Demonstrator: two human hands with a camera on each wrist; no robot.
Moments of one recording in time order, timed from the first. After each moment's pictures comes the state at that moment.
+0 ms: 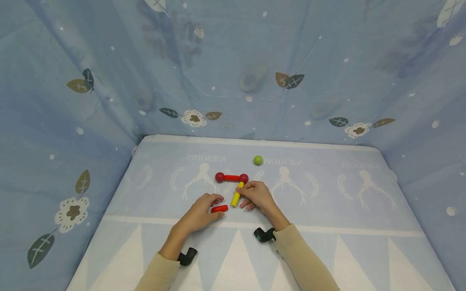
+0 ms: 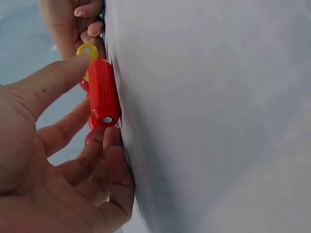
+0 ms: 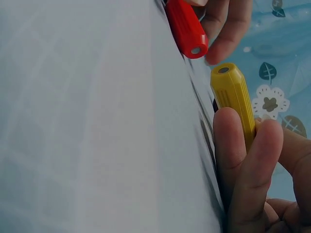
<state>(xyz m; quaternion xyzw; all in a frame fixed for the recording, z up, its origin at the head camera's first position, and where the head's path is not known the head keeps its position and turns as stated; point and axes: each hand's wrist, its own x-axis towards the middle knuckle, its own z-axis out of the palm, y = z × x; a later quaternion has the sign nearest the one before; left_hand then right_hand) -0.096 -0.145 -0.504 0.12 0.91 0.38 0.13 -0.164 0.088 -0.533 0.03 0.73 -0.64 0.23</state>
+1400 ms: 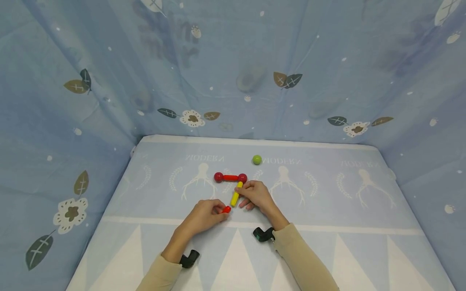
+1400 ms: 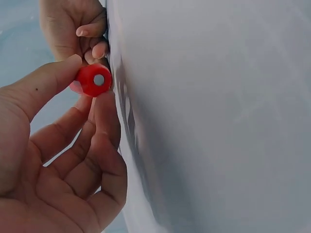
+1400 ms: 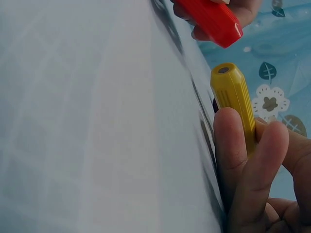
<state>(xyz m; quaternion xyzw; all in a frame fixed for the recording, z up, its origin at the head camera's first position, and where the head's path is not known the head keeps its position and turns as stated) -0.092 -0.130 -0.497 0.14 0.90 0.40 0.14 -0.163 0.089 -0.529 0.03 0.73 -0.64 0.23</state>
